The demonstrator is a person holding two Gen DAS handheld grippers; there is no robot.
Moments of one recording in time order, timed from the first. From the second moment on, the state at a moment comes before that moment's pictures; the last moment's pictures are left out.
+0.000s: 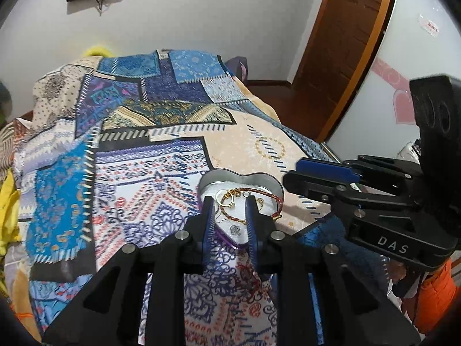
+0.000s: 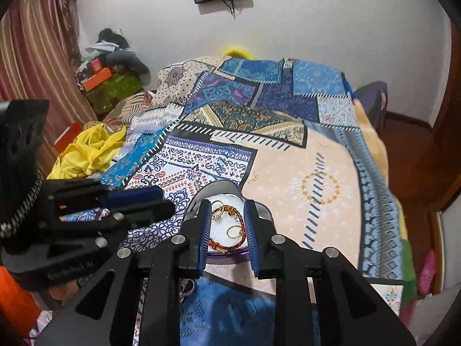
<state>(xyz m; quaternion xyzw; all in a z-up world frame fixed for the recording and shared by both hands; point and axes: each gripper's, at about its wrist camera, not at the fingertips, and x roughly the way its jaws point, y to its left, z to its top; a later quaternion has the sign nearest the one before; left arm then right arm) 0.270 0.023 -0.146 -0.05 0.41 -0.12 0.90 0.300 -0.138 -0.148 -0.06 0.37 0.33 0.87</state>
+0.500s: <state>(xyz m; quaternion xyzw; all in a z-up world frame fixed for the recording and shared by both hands) 0.212 0.035 -0.129 -0.04 0.40 -0.09 0.91 0.255 -0.142 -0.152 -0.07 0.36 0.32 0.87</state>
